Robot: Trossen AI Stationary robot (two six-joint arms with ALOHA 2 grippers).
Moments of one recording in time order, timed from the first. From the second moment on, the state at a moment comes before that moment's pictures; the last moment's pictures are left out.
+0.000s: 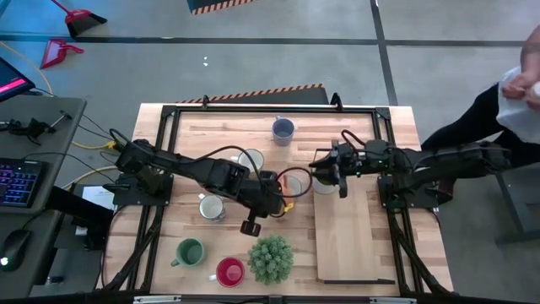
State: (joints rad) left arm -0.28 1.80 1.80 -0.95 -0.05 0.06; right arm 0.02 0.92 0.60 0.20 -0.06 0.26
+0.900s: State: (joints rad) left arm -0.32 1.80 1.80 -0.91 -0.10 0.11; right arm 0.07 1.32 0.95 0.07 -0.01 0.18
